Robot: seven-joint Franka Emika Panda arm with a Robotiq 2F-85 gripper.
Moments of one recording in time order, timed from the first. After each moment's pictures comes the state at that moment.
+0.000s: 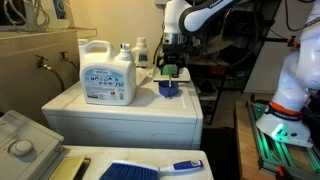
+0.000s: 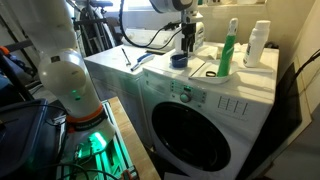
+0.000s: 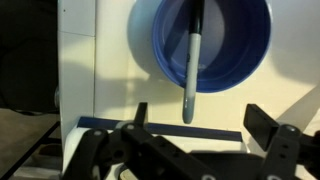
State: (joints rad) arm 0.05 0.09 0.09 -2.08 -0.06 2.20 1.19
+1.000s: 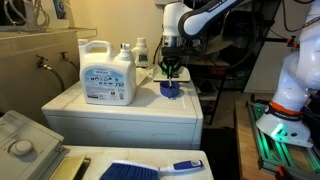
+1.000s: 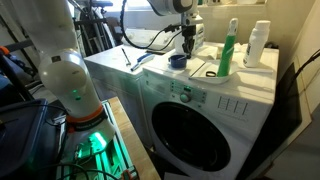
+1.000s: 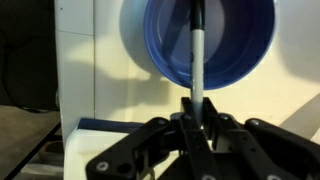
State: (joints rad) arm 0.07 0.11 0.08 -2.08 -0.09 2.21 1.23
